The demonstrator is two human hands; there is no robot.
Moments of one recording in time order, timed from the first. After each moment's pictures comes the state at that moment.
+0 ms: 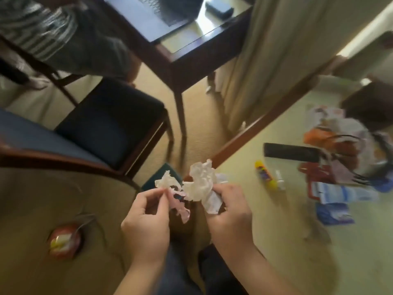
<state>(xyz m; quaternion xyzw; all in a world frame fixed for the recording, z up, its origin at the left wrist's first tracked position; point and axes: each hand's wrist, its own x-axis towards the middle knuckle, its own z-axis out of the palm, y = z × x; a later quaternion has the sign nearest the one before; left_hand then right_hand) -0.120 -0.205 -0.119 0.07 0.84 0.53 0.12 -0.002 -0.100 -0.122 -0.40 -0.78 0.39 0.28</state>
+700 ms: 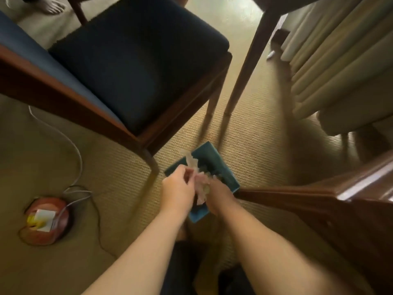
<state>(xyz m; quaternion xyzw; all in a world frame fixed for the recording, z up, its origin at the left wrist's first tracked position) -0.283 -0.225 -0.491 0.06 0.87 0.37 0.33 -0.207 -0.120 -0.571 -0.34 -0.83 0.36 -0.26</state>
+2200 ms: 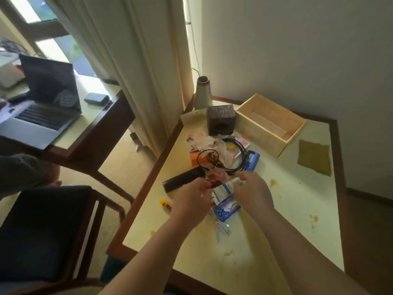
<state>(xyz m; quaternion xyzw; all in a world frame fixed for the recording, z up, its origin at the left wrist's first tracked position) 0.073 0.045 -0.044 0.56 0.74 0.21 0.31 0.254 0.095 -0.073 -0.71 -0.61 0.30 0.18</state>
